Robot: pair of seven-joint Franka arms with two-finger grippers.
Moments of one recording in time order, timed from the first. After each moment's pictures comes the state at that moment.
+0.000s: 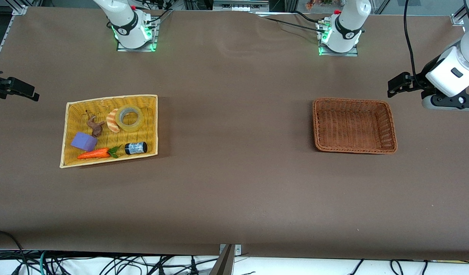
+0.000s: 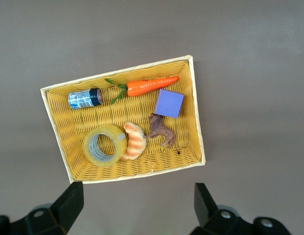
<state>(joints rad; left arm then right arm) -0.08 0.05 0.00 -1.54 0.00 1.48 -0.04 -0.10 0.07 -0.03 -1.57 0.00 1.57 -0.06</state>
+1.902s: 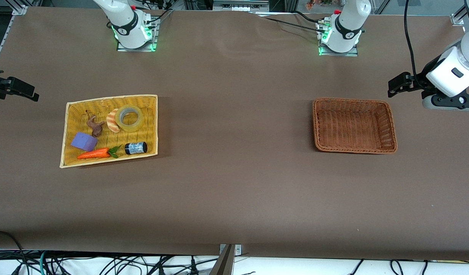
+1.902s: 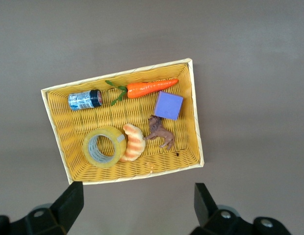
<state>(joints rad) -0.08 0.05 0.00 -1.54 0.00 1.48 -0.04 -0.10 0.07 -0.02 -1.56 -0.01 1.57 -0.06</state>
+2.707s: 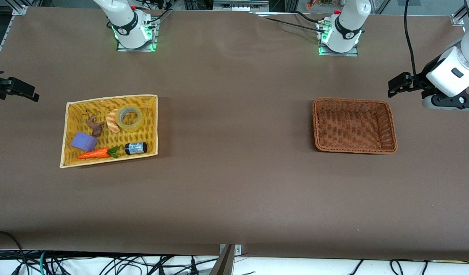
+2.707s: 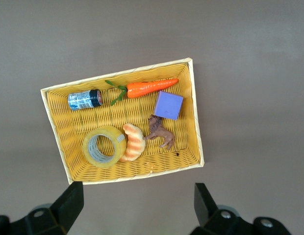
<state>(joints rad) -0.08 0.05 0.00 -1.54 0.00 1.48 -0.04 -0.10 0.07 -0.02 -1.56 -0.01 1.56 -0.06</state>
